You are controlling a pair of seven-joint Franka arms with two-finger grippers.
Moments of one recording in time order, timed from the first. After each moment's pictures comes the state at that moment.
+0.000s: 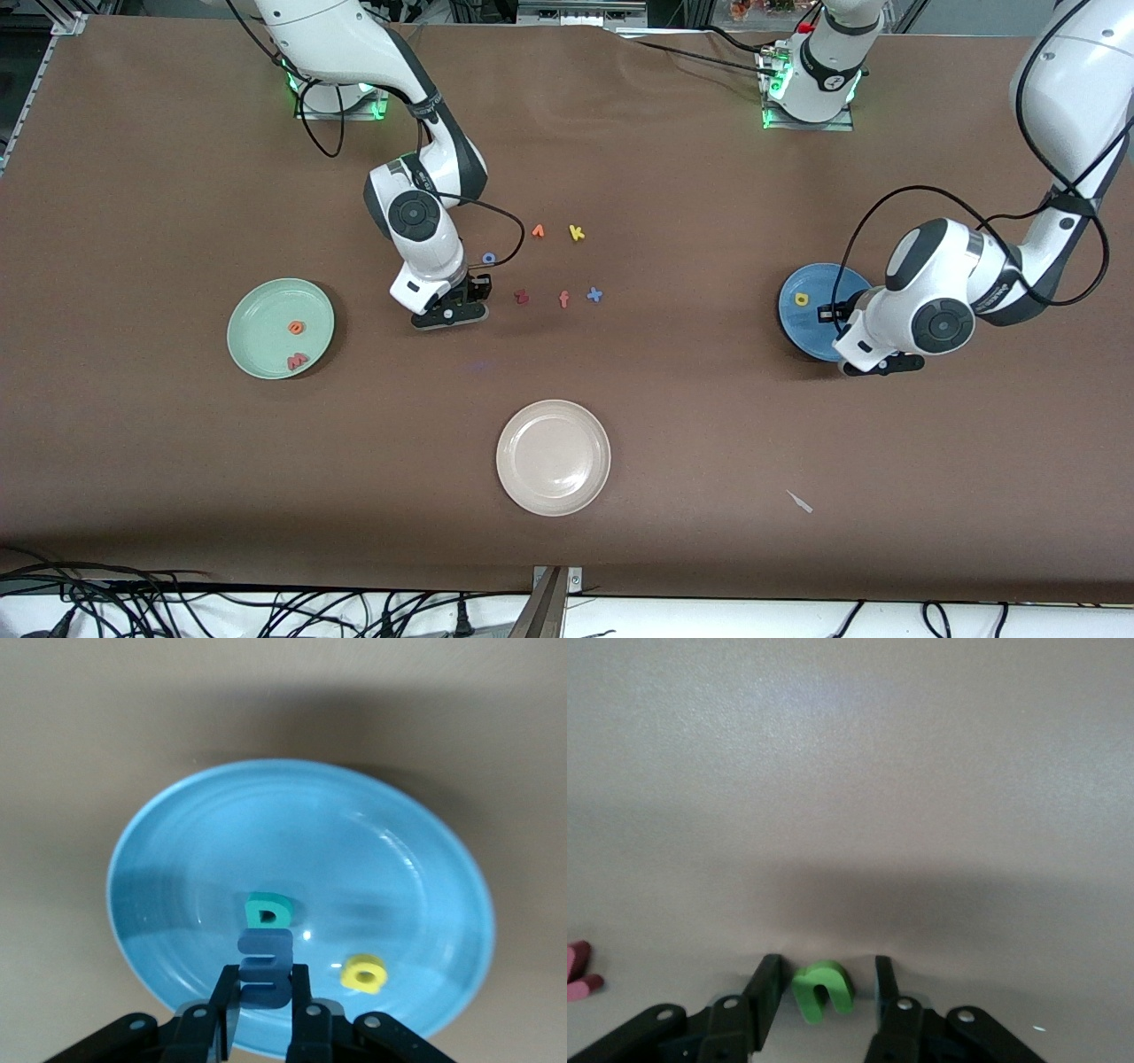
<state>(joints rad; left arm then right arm) 0.62 0.70 -0.77 -1.86 0.53 1.86 -0.53 0.73 0.55 -0.16 -2.02 0.10 2.58 0.32</state>
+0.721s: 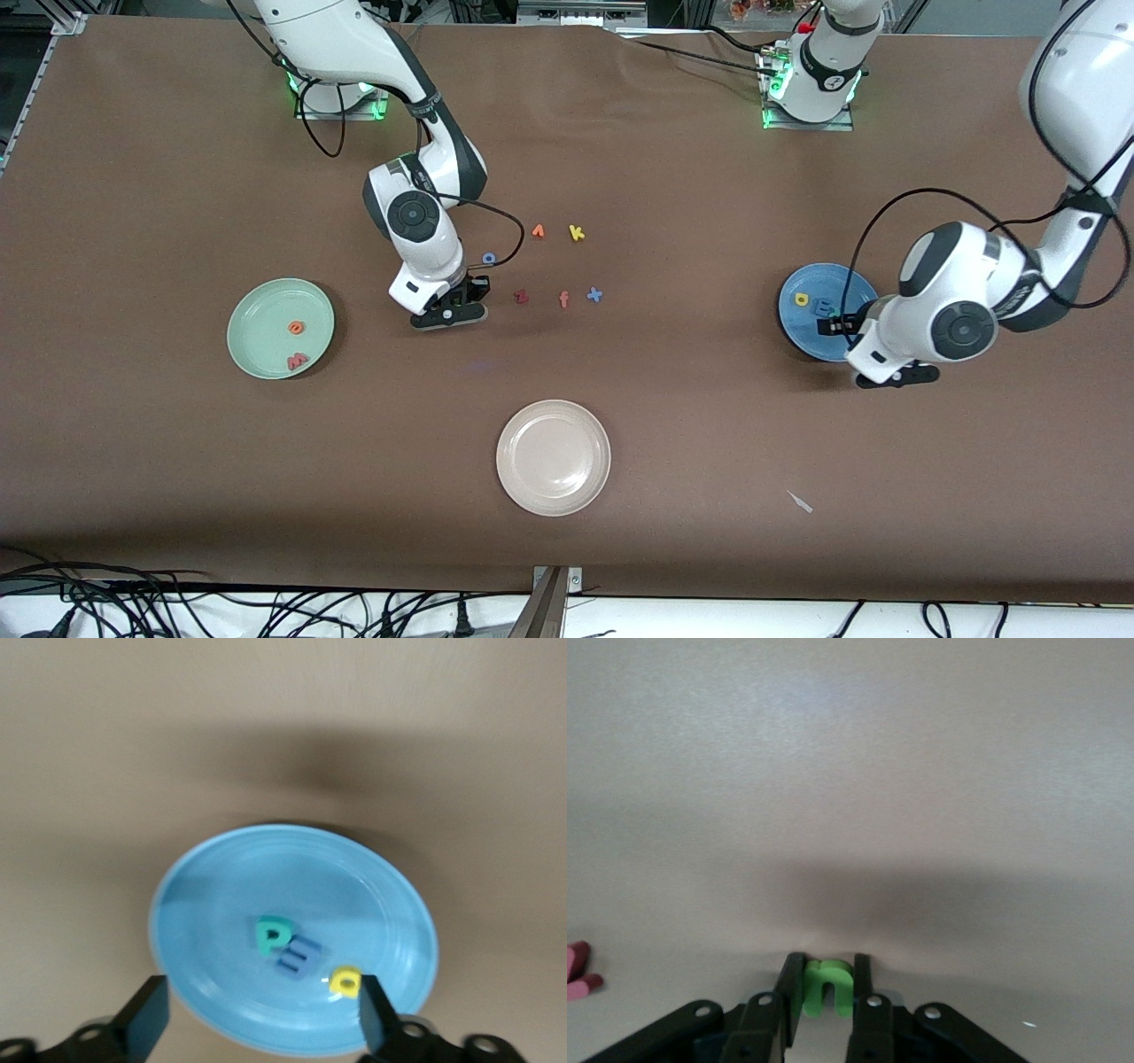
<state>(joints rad) 0.63 0.65 -0.84 -1.70 0.51 1.76 -0.53 0.72 0.55 -0.17 -2.00 0.10 2.52 0.31</state>
